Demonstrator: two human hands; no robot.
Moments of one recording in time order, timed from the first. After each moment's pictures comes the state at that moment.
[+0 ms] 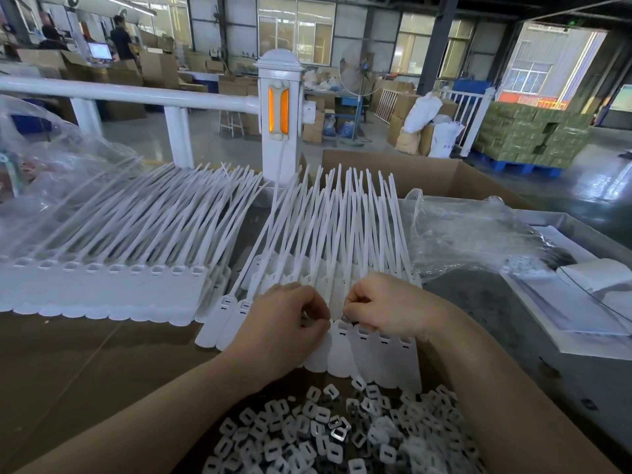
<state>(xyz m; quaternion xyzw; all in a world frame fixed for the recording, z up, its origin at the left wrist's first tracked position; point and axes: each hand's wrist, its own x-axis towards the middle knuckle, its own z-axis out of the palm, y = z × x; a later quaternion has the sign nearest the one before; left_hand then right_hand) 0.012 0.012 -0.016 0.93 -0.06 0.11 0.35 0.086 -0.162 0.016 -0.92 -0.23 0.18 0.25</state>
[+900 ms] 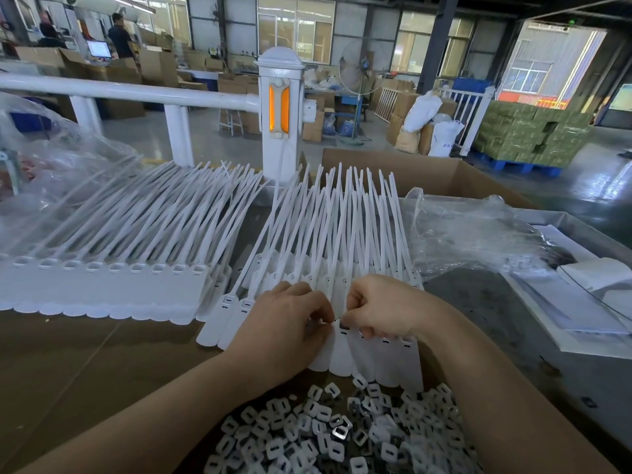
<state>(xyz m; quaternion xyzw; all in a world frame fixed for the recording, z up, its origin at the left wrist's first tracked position) 0.013 0.017 -0.025 0.95 -0.15 0.16 0.23 0.082 -0.155 0.019 -0.93 -0.20 0.21 0.24</state>
